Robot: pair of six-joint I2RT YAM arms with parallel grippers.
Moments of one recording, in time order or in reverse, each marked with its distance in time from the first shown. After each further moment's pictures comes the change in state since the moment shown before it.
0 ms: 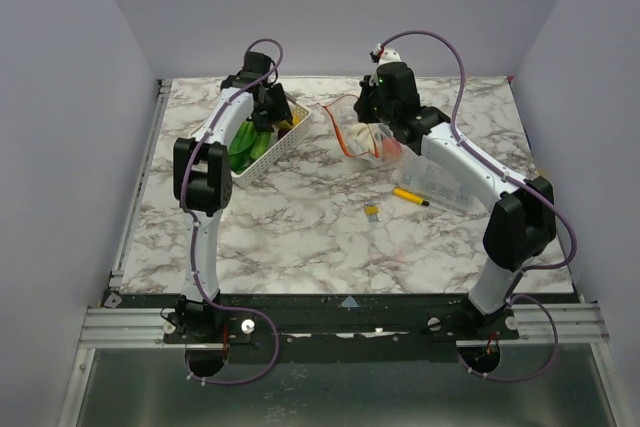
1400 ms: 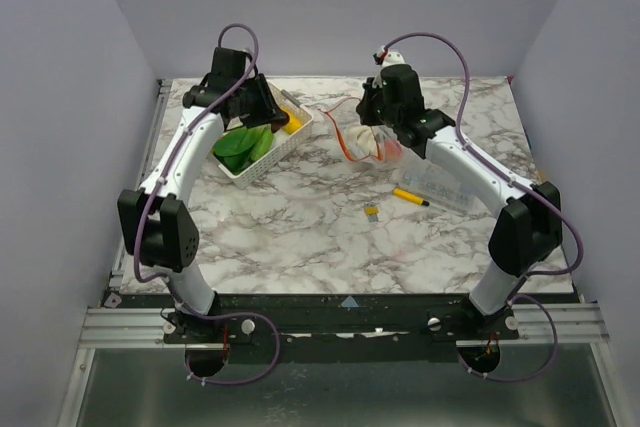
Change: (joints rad) left arm -0.015 -0.507 -0.304 0.024 0.040 -0.041; right arm 0.000 -0.038 -0.035 -0.001 -0.005 0.001
